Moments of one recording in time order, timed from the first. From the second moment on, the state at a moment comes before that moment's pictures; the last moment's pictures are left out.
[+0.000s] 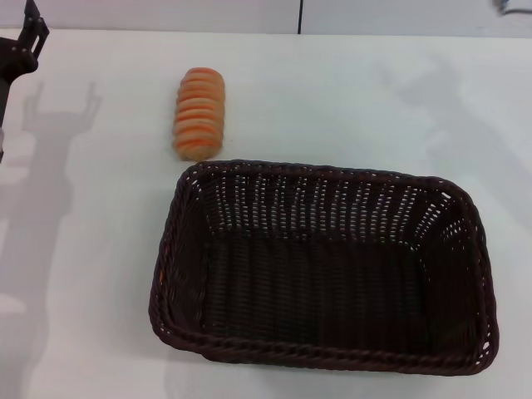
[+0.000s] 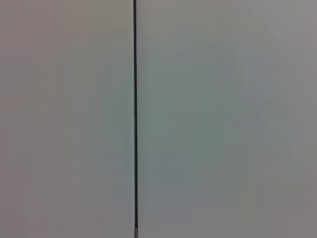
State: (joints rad) left arm -0.44 -2.07 -1.28 -0.30 2.48 1.08 0.01; right arm 0.23 2.08 -1.61 -1.46 -1.57 -0.26 1.50
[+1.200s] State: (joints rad) left arm -0.37 -1.99 -1.33 -1.03 2.75 0.11 0.02; right arm -0.24 2.08 -2.07 -1.05 -2.13 1.09 2.61
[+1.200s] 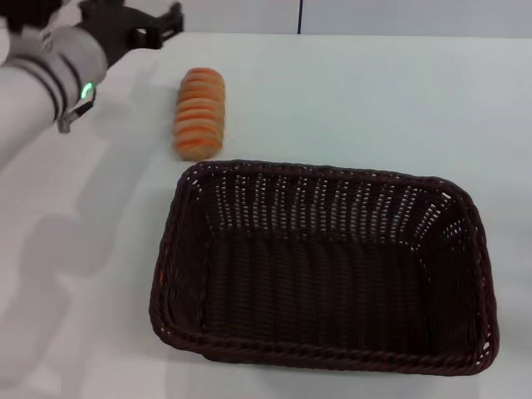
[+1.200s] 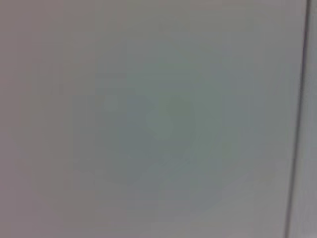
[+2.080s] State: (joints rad) left arm -0.66 -2.07 -1.48 -0.99 2.79 -0.67 0.08; right arm -0.27 2.08 -2.07 -1.01 -2.09 1.17 2.62
